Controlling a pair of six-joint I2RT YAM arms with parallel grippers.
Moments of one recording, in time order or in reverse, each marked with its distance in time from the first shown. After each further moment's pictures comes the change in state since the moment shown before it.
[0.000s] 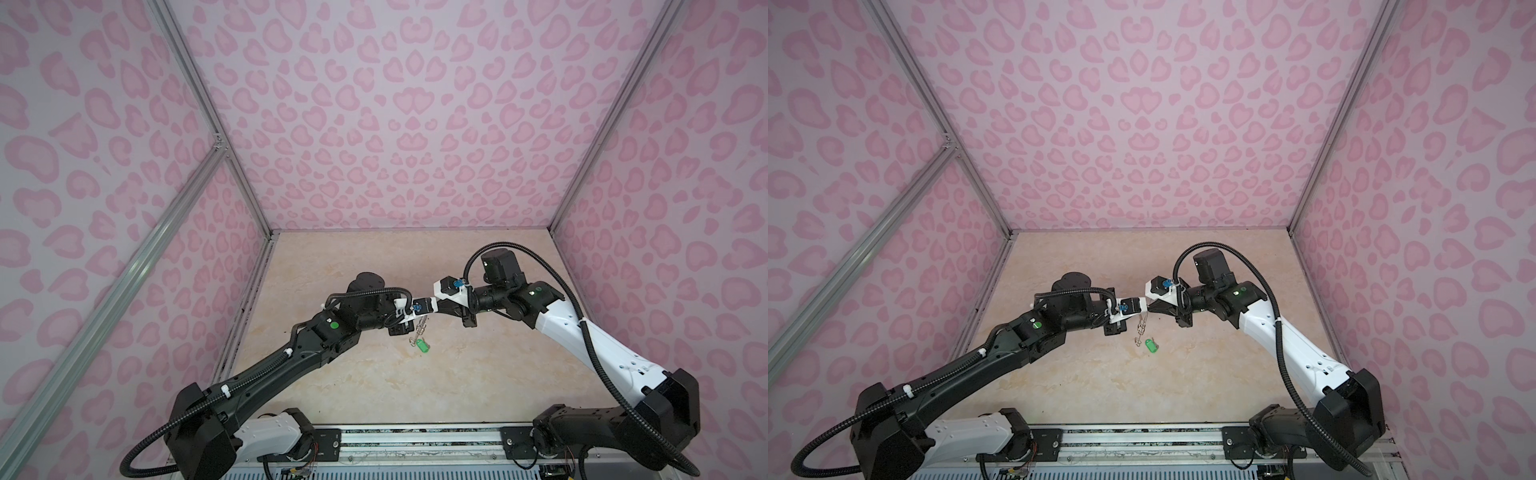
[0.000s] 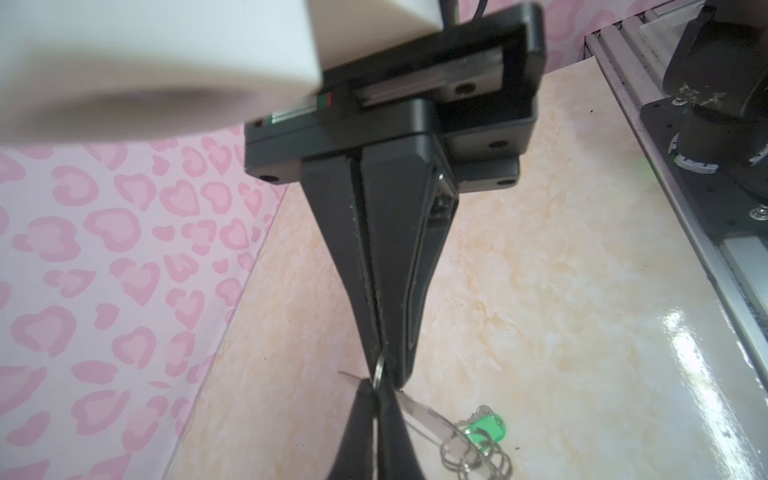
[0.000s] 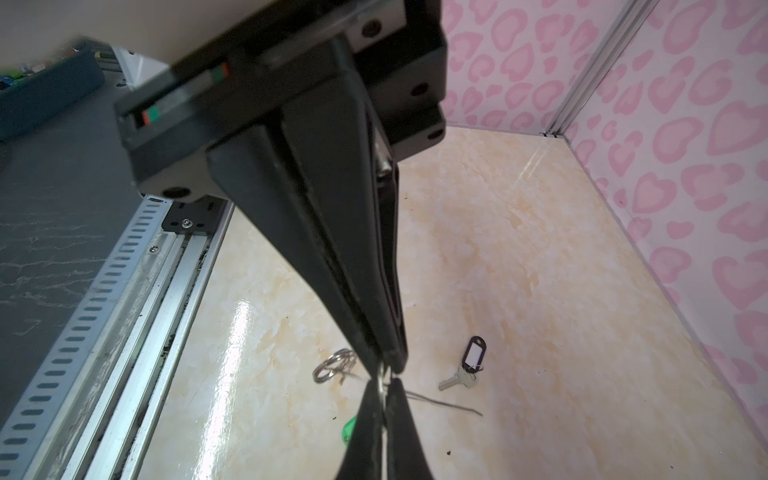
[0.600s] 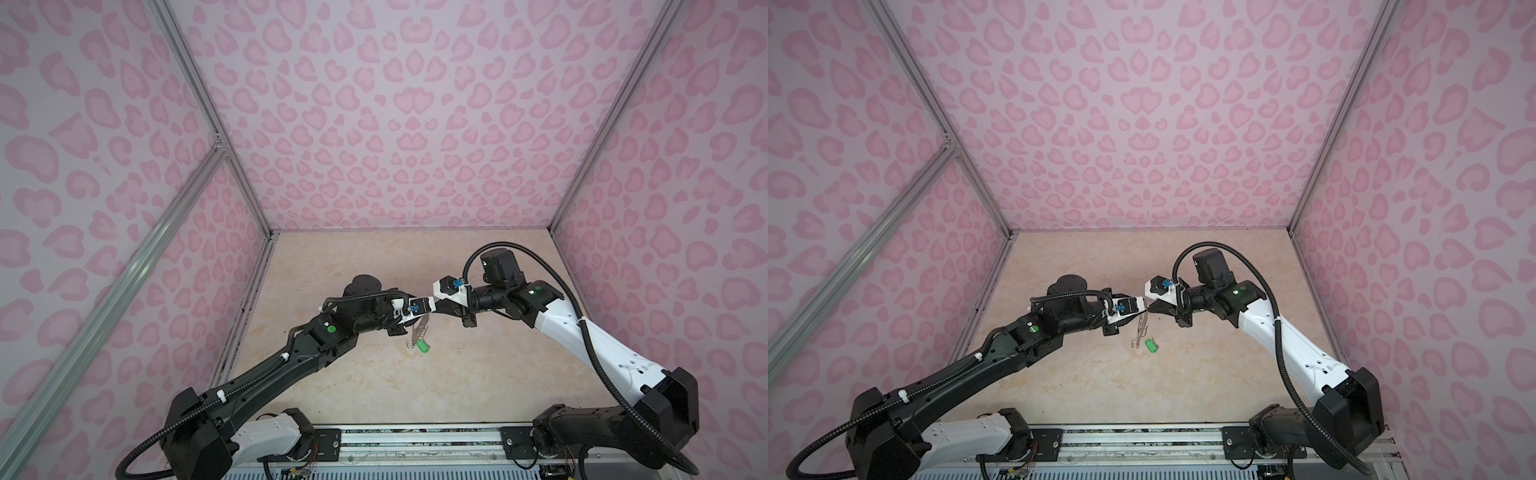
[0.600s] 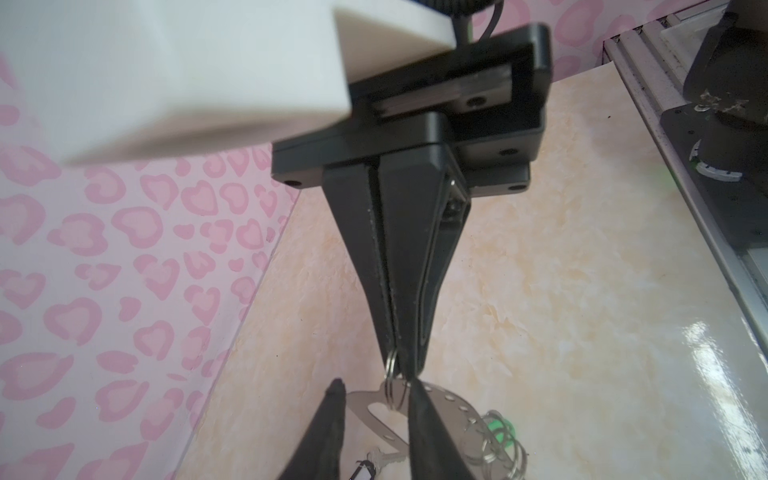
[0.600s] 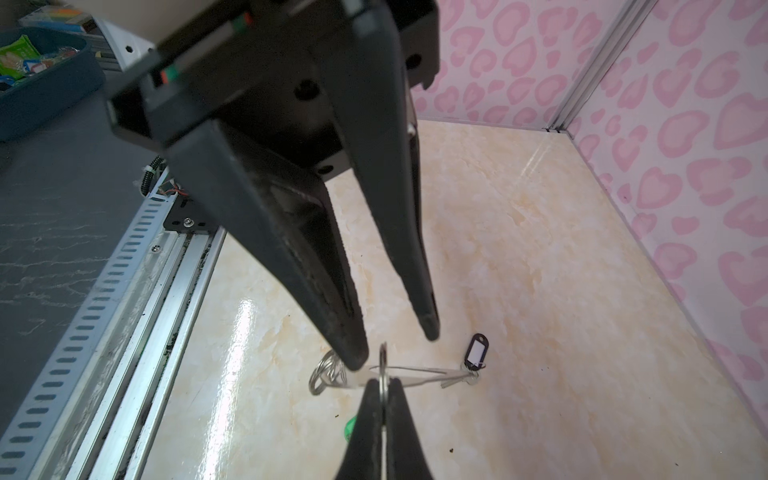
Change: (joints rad) left arm -0.001 -0.031 -0.032 0.040 -0.033 -0.017; right arm -0.001 0.005 0.011 -0.015 0.001 0.002
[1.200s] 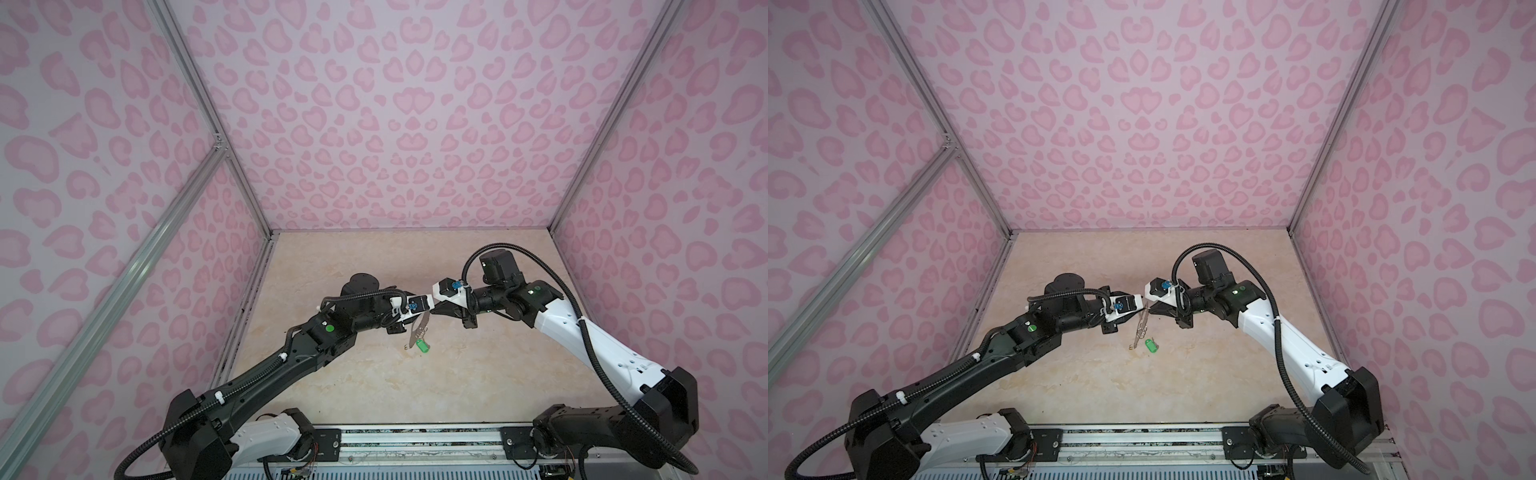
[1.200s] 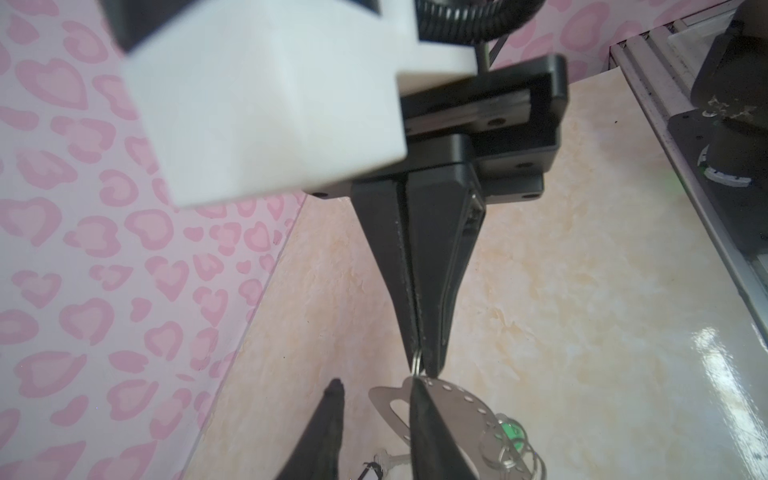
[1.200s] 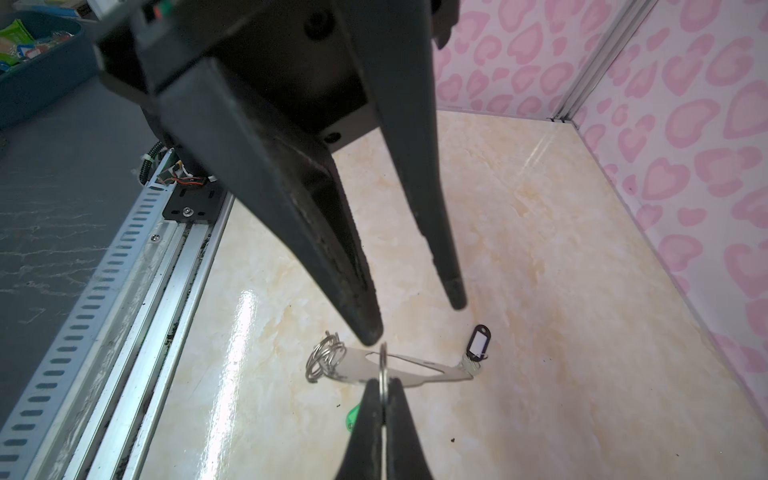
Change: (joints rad) left arm 0.009 -0.010 0.006 0.004 -0.001 0.000; right arm -0.001 0.005 0.001 -0.028 0.014 -0.023
